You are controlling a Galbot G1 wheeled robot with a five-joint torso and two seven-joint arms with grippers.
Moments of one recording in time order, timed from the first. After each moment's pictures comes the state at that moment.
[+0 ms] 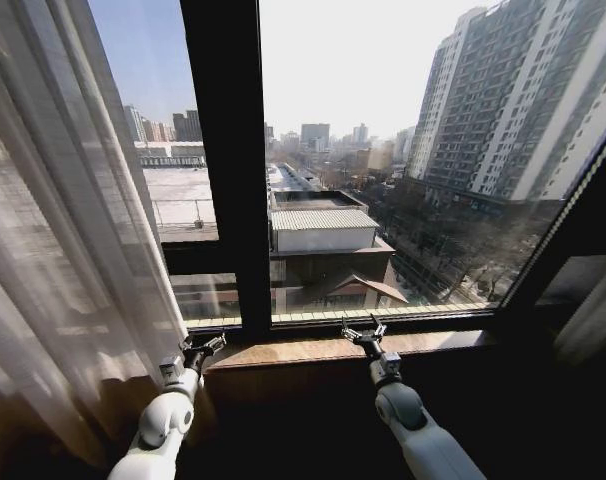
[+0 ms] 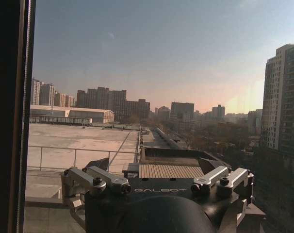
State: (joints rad) left arm 1.19 -1.29 -0.48 -1.86 -0.45 0.36 -0.14; right arm -1.10 1.16 0.27 1.66 0.31 0.07 0.21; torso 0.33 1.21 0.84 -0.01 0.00
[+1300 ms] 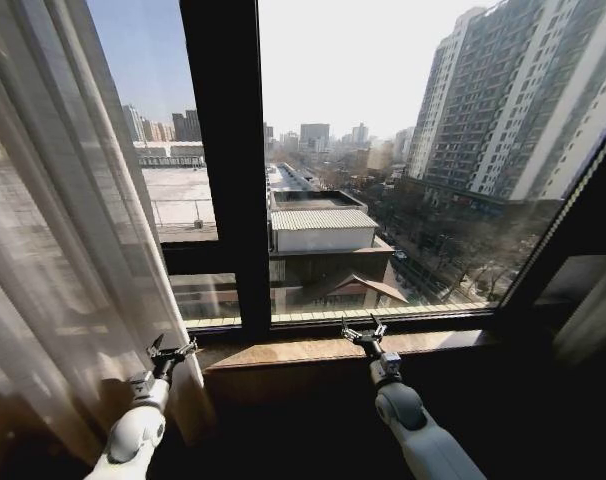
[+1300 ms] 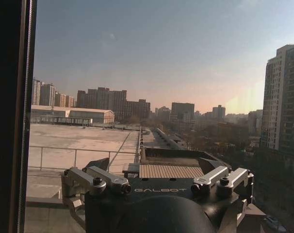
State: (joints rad) left arm 1.31 -1.21 -0.66 -1.73 -0.37 0.00 -0.10; right arm -1.10 1.16 0.27 1.66 0.31 0.07 0.21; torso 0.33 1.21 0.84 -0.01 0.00
